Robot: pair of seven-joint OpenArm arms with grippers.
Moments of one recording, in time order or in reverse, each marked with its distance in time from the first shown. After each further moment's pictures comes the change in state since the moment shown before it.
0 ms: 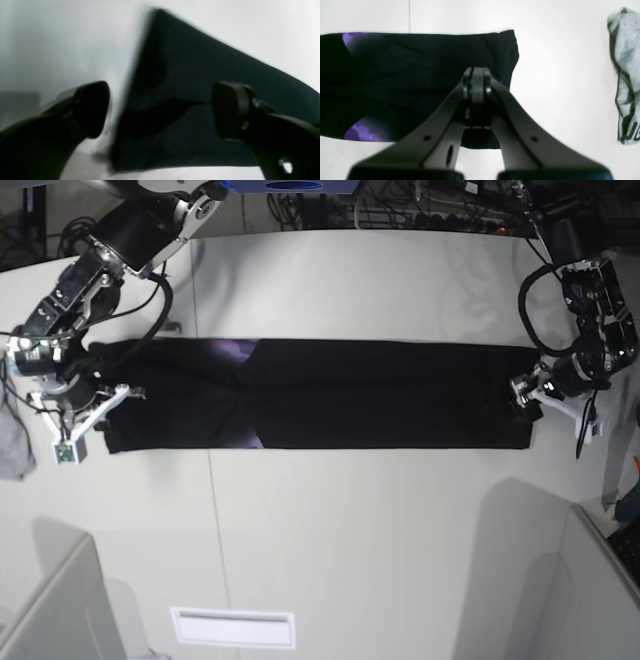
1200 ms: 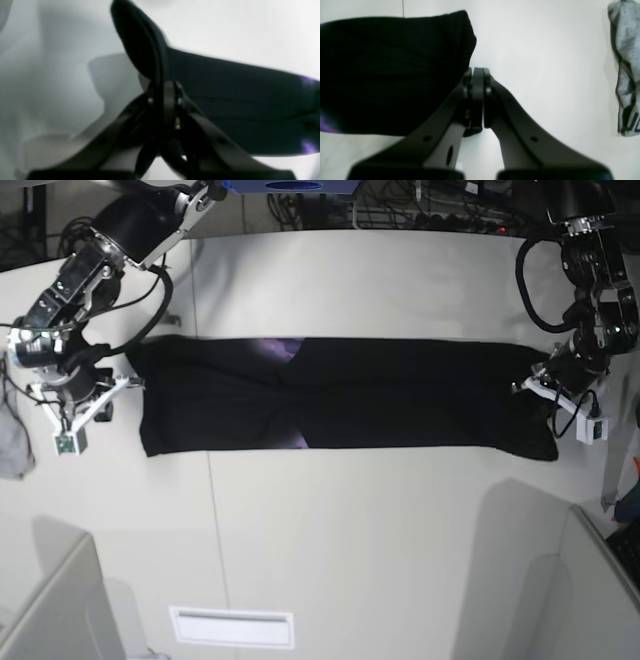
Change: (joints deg) left arm 10.5 0.2 4.1 26.3 0.9 7.5 -1.8; right arm -2.0 -0.1 0.2 1.0 0.1 0.0 0.1
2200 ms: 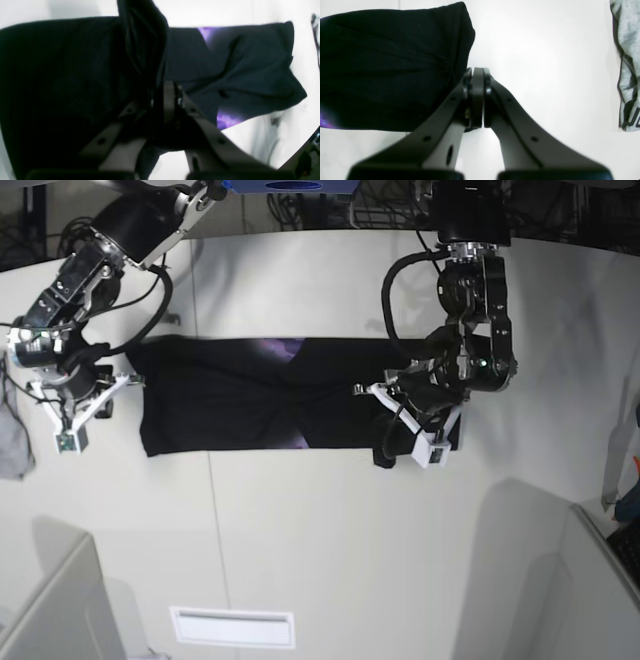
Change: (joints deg) left arm -11.1 20.1 19.4 -4.5 14.5 0.0 8.4; right arm 0.0 0.0 0.0 0.0 0.0 0.0 -1.6
